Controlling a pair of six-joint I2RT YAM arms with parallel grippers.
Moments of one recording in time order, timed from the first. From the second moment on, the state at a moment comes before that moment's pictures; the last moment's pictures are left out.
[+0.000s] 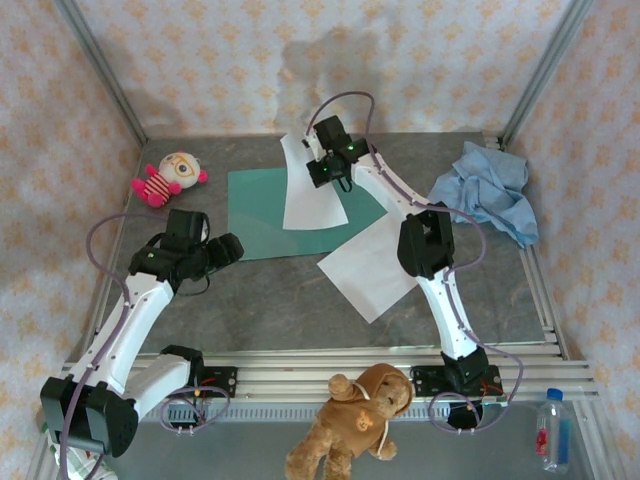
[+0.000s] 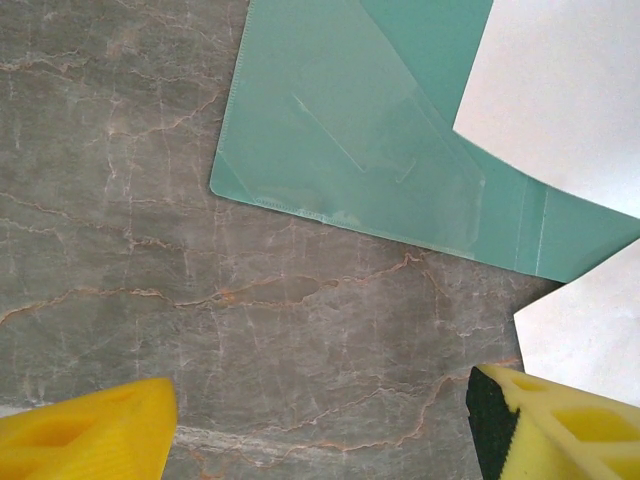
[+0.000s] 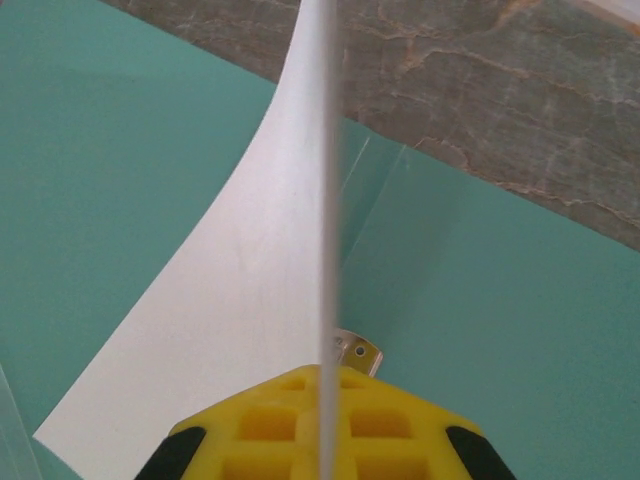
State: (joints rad) left arm -0.12 0.99 0.84 -0.84 0.10 -0.65; right arm 0.54 2.38 2.28 -0.80 -0.05 -0.05
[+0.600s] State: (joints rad) left arm -0.11 1.01 0.84 -0.84 0.11 -0.64; right arm 0.55 2.24 2.05 -0.63 -0.14 -0.14
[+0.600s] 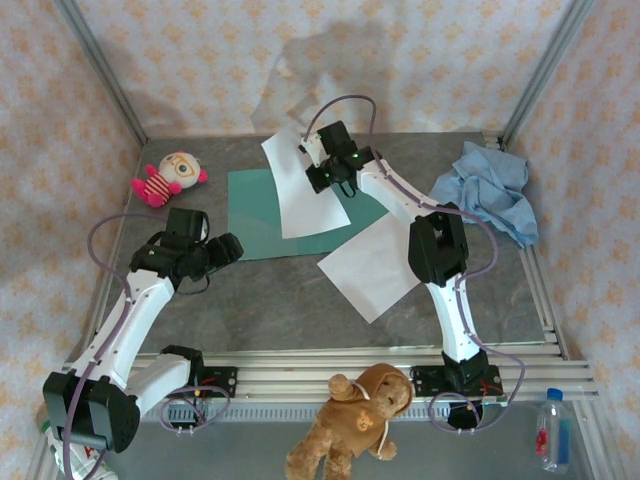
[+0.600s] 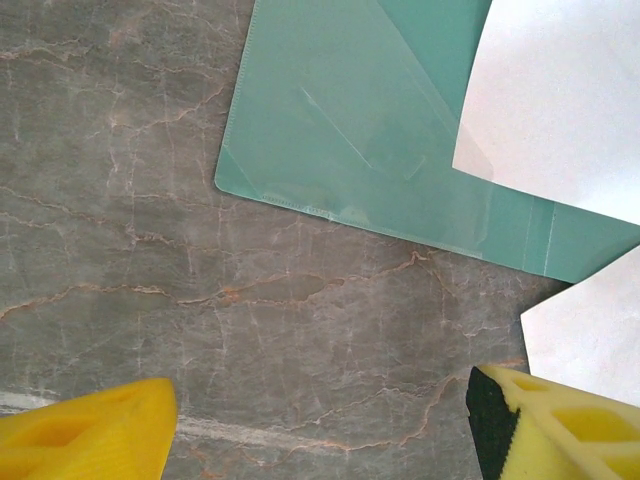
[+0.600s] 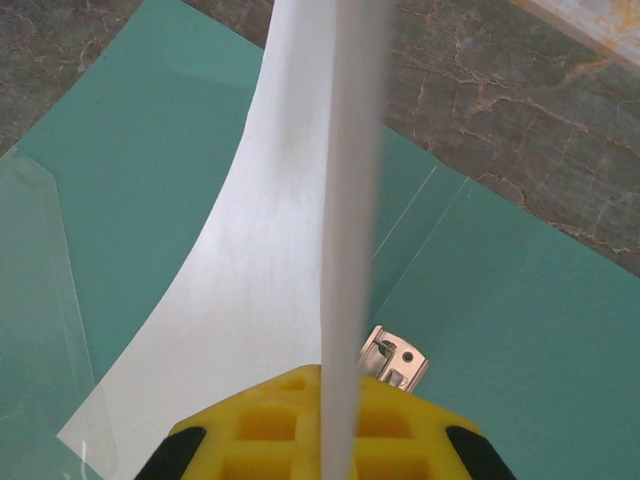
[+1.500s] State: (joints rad) left arm -0.10 1.04 0.82 -0.84 0.13 -0.64; right arm 0.55 2.28 2.03 -0.53 -0.19 -0.04
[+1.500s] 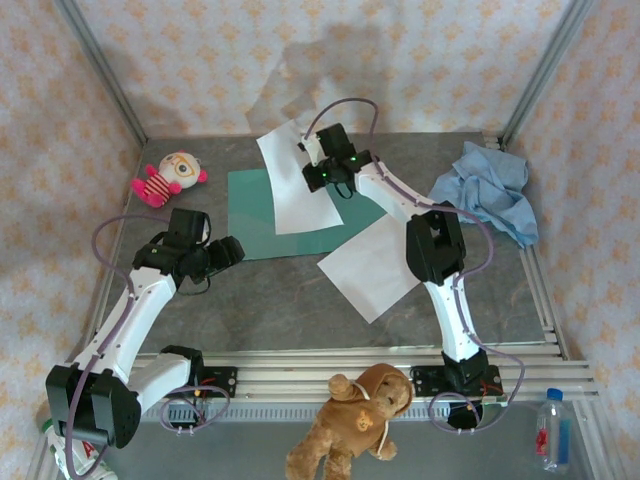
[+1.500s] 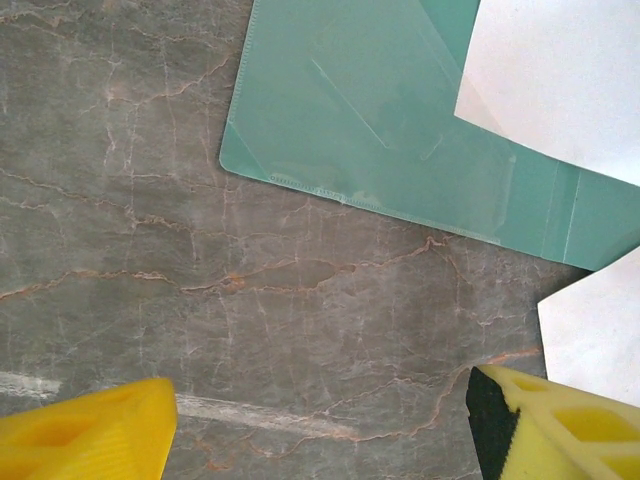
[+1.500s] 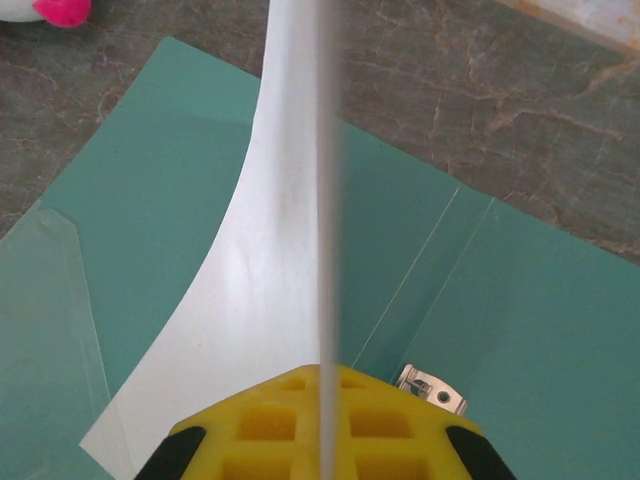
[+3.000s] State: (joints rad) left arm -0.10 1.03 0.79 -0.84 0.16 -0.64; right arm 0.56 2.34 2.04 -0.53 -0.36 0.13
